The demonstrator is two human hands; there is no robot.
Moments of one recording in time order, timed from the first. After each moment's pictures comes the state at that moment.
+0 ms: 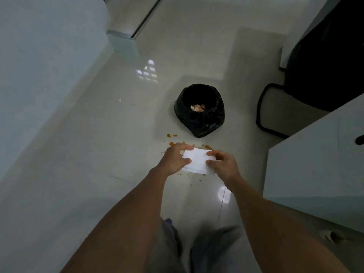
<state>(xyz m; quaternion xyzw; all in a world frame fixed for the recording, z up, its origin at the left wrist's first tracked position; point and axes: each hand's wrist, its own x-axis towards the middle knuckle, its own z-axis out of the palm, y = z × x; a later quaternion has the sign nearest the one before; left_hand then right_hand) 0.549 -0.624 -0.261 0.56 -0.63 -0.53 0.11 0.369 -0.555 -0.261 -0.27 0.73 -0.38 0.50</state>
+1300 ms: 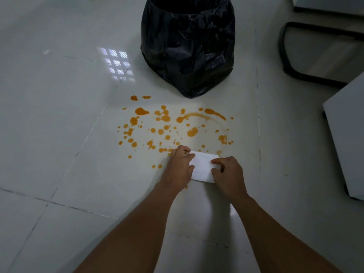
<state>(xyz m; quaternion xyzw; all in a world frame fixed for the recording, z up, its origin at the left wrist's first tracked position) 0.489 -0.628 -0.865 0.49 -0.81 -0.29 0.10 0.338 -0.552 -0.858 -0.44 0.82 -0.28 0.25</state>
